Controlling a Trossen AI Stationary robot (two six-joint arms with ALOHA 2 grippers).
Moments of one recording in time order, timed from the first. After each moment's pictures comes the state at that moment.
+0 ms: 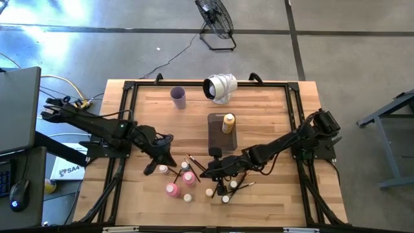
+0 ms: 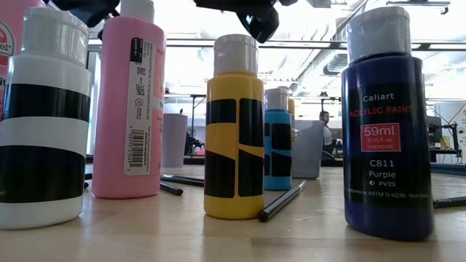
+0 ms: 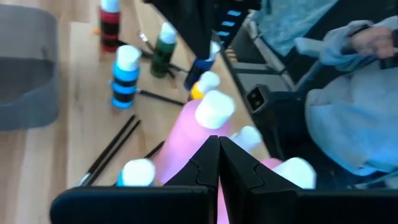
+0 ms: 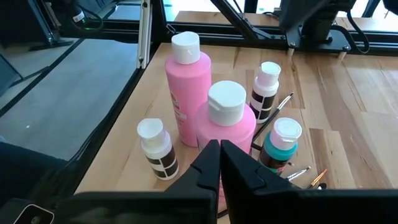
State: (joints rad) left arm -0.26 0.97 0.68 -0.16 0.26 -0.27; right arm 0.38 1.77 1.18 0.15 0.13 0.15
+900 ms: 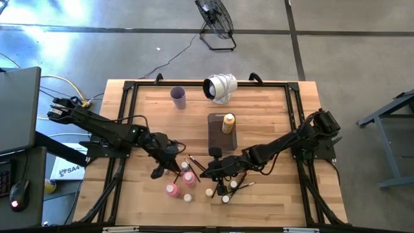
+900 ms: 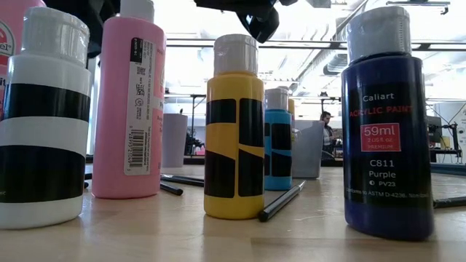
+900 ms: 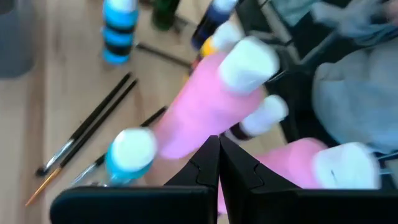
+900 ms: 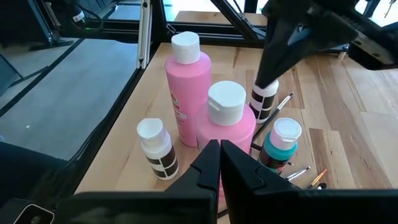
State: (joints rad) left arm -0.26 1.15 0.68 -0.12 0.30 -0.30; right arm 0.38 1.77 1.18 0.14 0.13 0.15
